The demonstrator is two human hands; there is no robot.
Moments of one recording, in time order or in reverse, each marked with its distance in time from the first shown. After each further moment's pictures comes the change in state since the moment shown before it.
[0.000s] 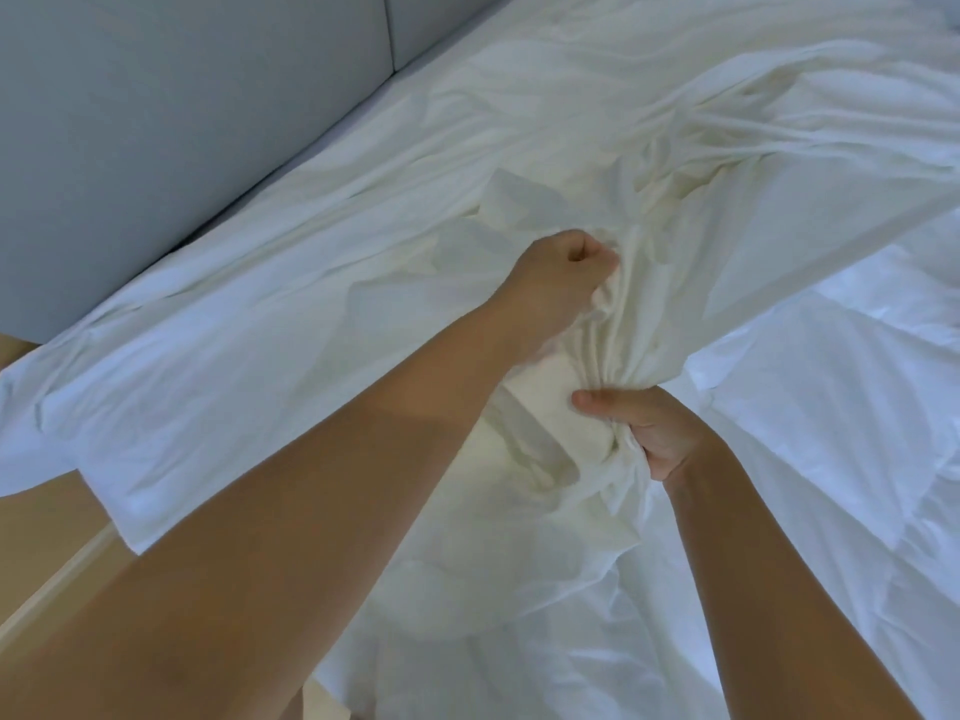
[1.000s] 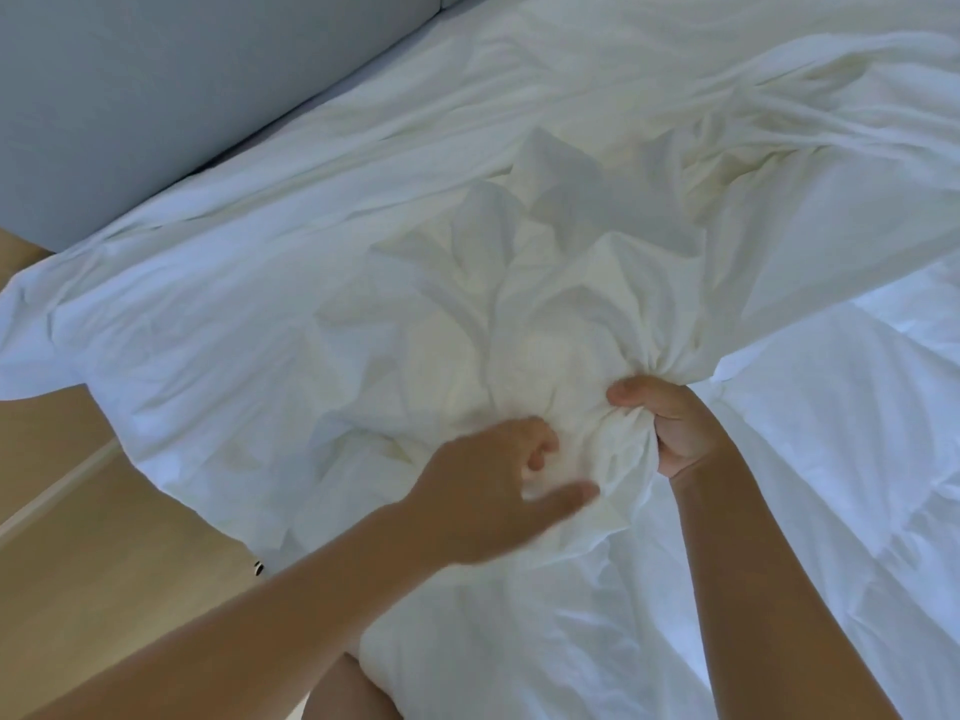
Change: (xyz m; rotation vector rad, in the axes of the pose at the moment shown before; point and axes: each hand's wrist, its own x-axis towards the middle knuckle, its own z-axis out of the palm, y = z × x) left_hand -0.137 -0.094 -0.005 0.557 -0.131 0.020; right_hand -0.002 0.016 -0.010 -0.003 0.129 0.026
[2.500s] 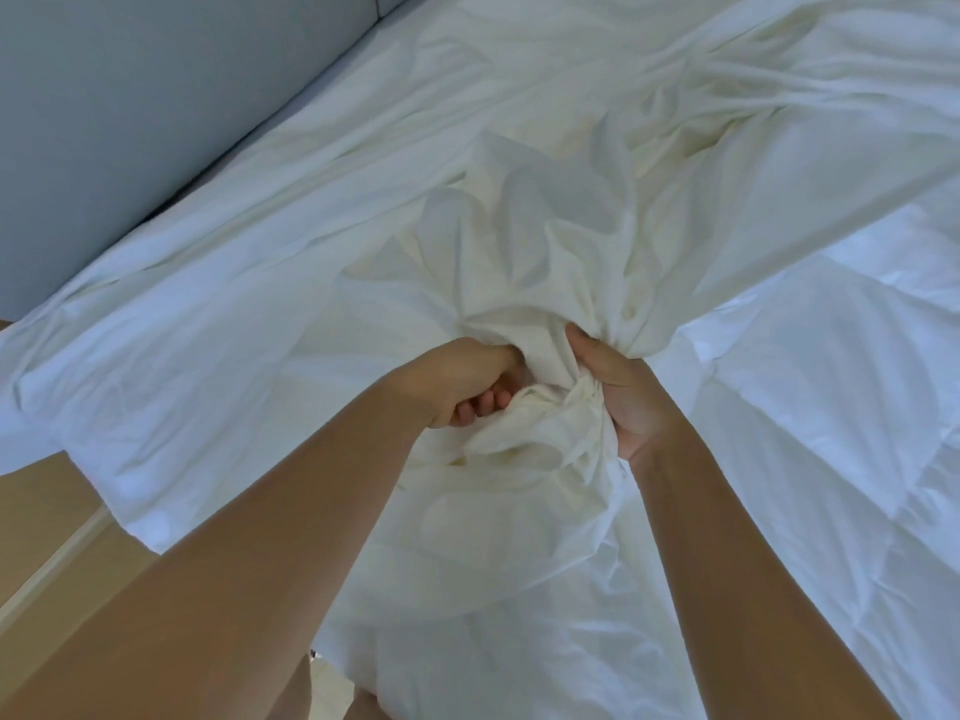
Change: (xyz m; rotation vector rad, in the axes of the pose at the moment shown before) left_hand 0.104 -0.002 -0.039 -0.416 -0.282 -0.648; right_hand 0.015 -0.003 0.027 0.236 0.004 -0.138
